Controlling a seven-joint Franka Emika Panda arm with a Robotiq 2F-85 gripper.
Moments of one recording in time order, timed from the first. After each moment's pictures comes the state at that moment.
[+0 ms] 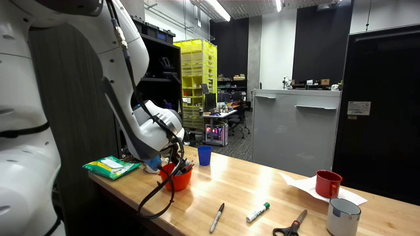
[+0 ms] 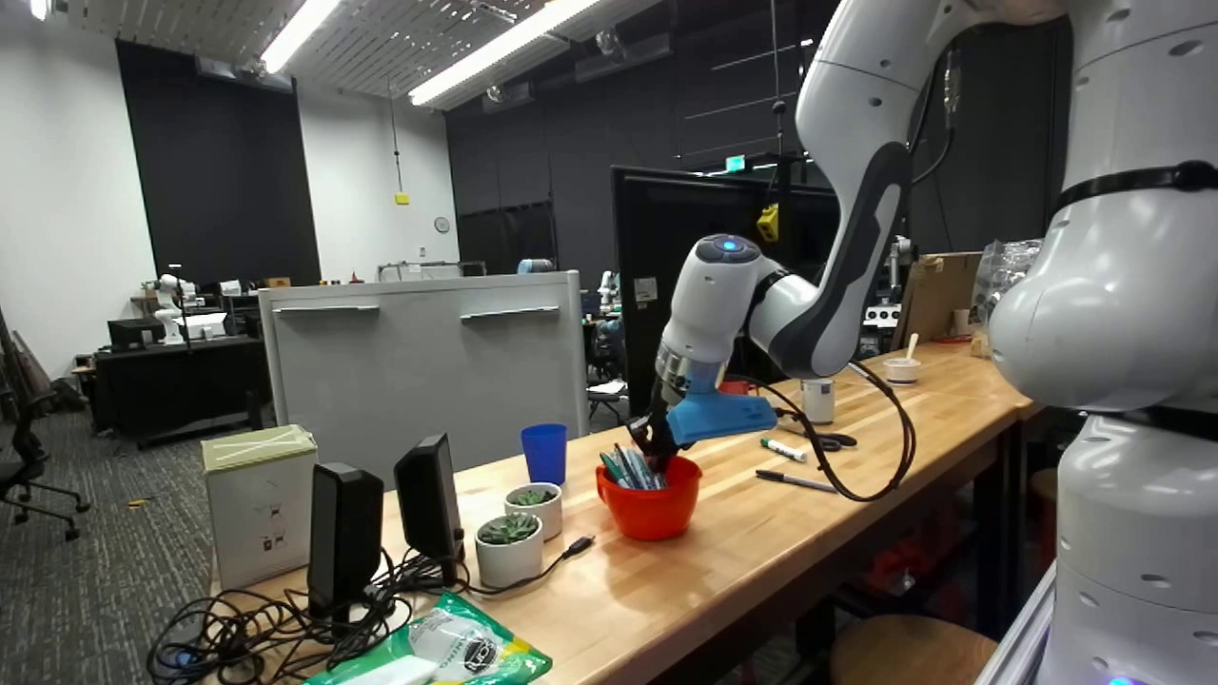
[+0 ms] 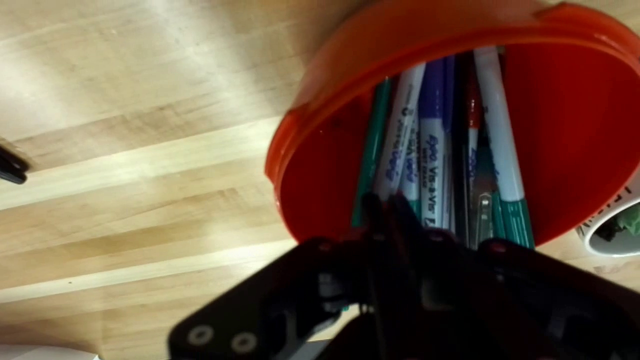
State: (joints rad) arm -0.42 -0.03 0.43 -2.62 -1.42 3.05 1.70
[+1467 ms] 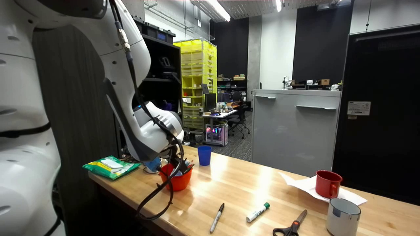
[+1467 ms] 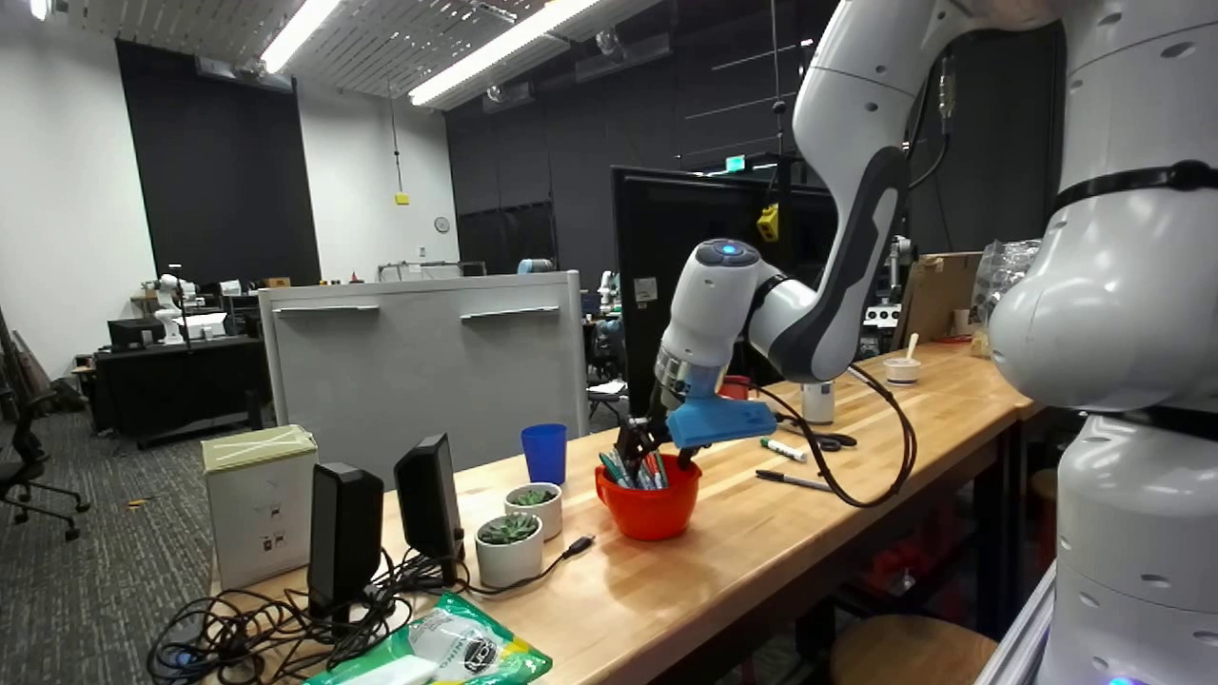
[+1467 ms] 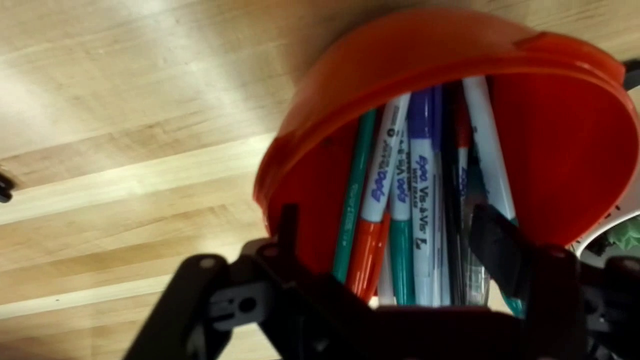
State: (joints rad) arm -0.42 -0.01 0.43 -2.62 -1.42 3.07 1.70
